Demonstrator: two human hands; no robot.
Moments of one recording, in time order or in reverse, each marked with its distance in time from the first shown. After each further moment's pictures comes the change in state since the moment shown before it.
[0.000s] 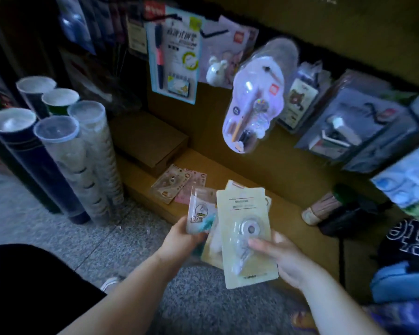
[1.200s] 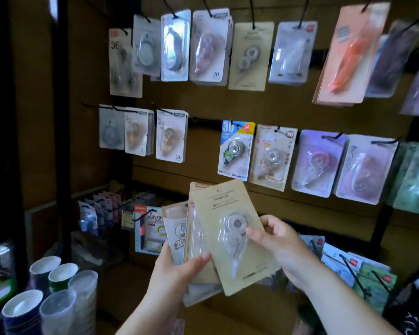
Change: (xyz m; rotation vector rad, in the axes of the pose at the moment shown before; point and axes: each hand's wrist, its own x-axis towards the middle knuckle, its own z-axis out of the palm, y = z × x) left_hand -0.166 0.184 0.056 -0.155 -0.218 0.762; right_hand -0.170 -0.216 0.031 -0.280 0.325 -0.750
